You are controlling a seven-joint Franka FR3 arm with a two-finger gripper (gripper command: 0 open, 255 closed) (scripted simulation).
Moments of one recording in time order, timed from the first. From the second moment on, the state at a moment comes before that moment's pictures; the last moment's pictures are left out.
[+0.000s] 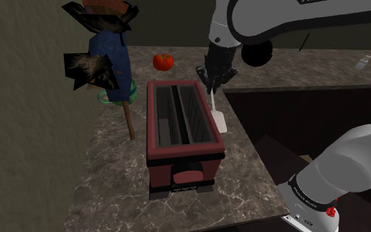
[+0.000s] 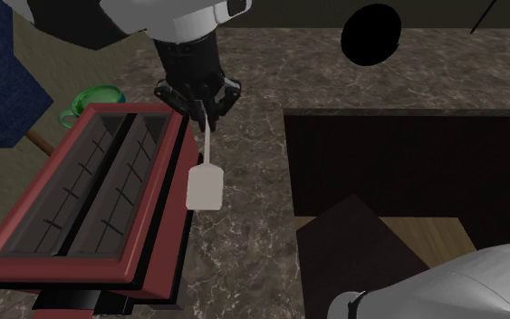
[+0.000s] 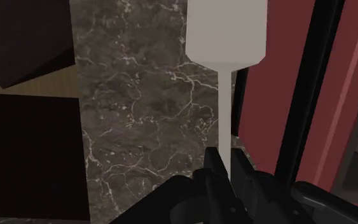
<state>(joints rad) -0.18 -0.48 0.42 -2.32 0.15 1.93 0.72</state>
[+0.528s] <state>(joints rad) -0.22 -0.20 0.56 -2.00 0.02 1.94 0.91</state>
